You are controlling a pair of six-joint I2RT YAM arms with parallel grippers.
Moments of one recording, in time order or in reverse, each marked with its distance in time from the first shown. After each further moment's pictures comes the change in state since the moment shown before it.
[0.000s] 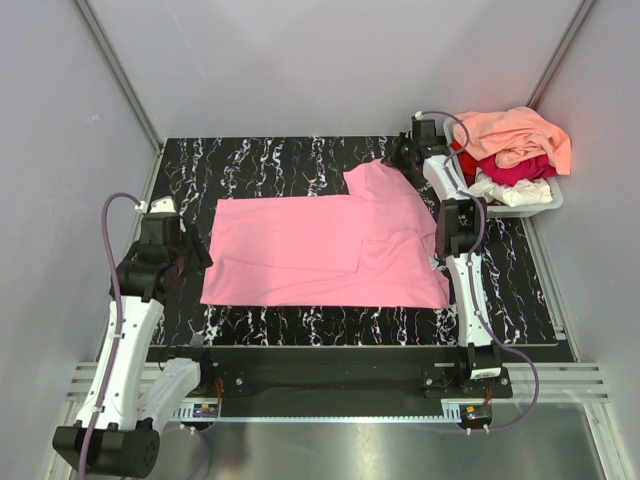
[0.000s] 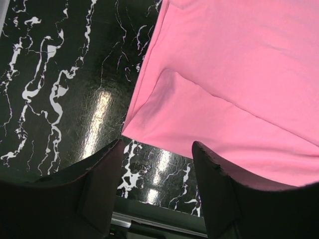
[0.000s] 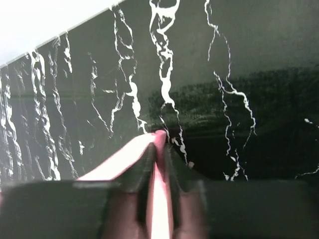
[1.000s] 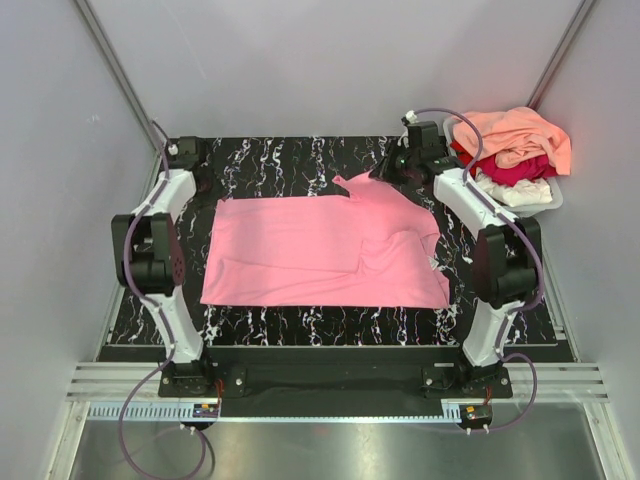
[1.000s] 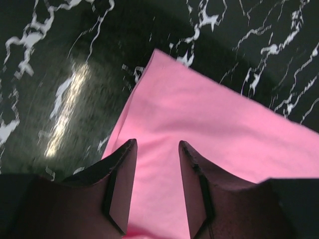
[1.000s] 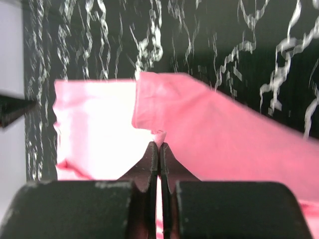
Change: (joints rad) left arm 0.100 1.059 0.552 0.325 0.101 -0.105; right arm 0.156 -0.889 -0.940 0.085 0.021 -0.025
